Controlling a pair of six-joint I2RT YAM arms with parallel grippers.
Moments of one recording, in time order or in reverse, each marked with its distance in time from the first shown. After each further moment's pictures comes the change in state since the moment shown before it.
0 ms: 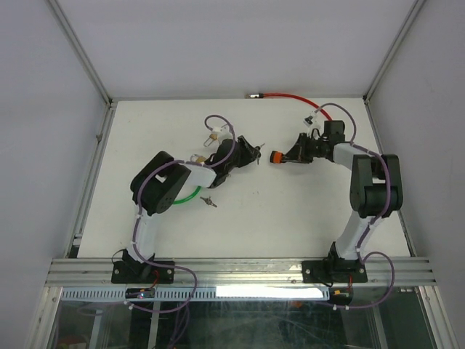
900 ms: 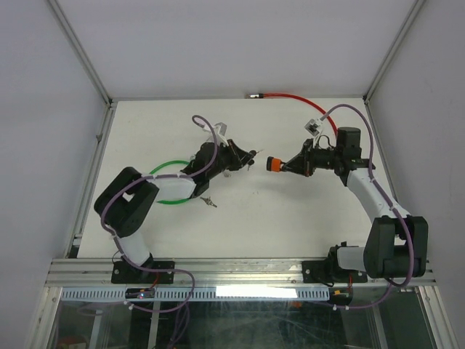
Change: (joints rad) left arm 0.004 -0.427 -0.373 0.143 0.235 0.152; right arm 0.029 -0.477 -0.150 -0.152 -0.267 -0.347
